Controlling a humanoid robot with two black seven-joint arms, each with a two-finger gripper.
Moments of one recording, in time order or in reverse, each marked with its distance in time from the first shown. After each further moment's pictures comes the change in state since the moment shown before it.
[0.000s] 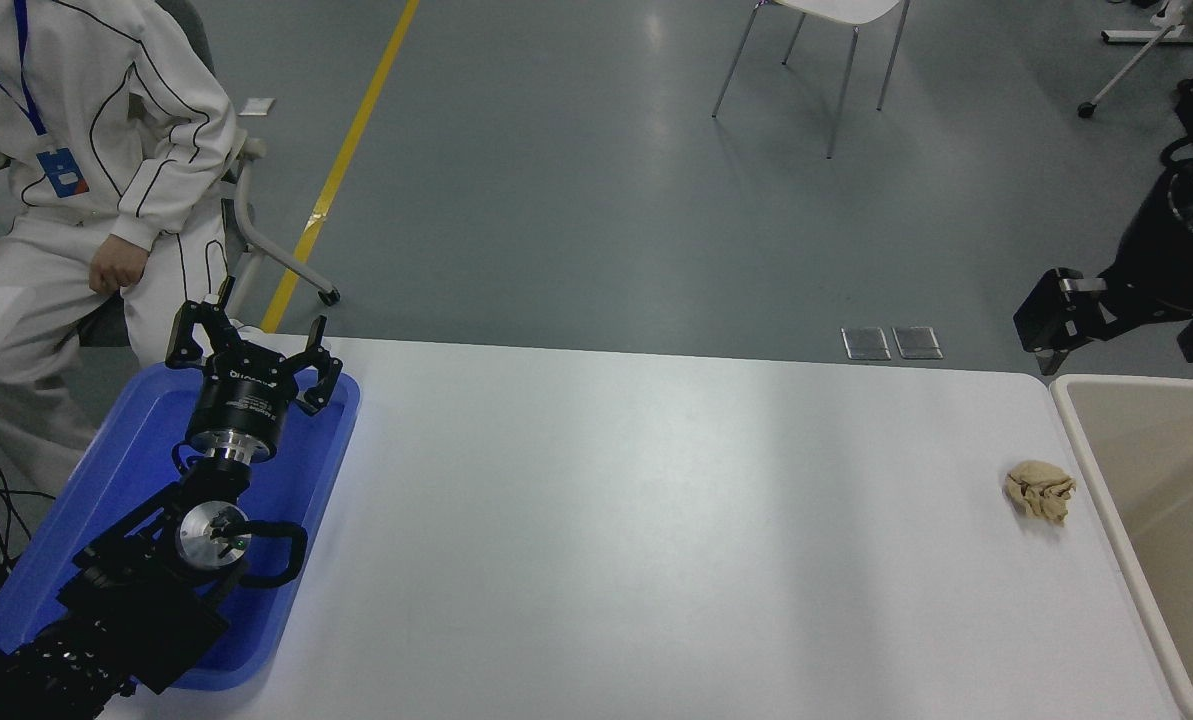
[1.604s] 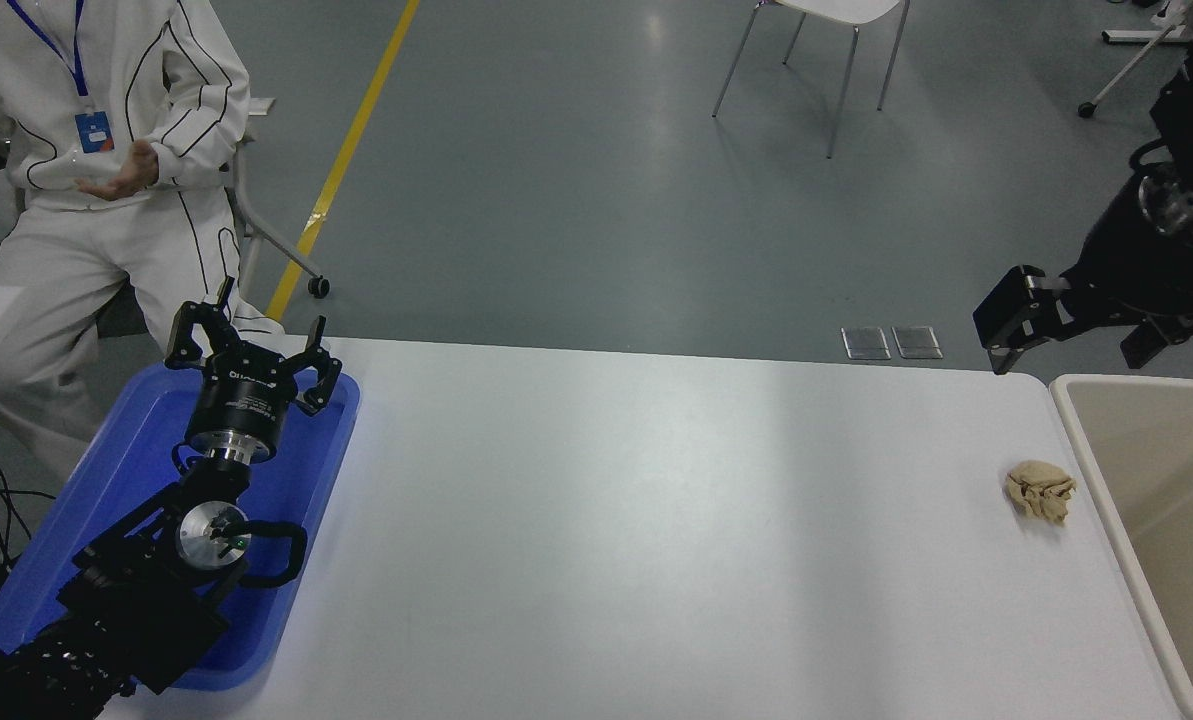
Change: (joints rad) left arm 0.001 0.000 0.000 0.000 0.000 0.000 -0.001; right arm -0.022 -0.064 0.104 -0.008 0.014 0.000 0.003
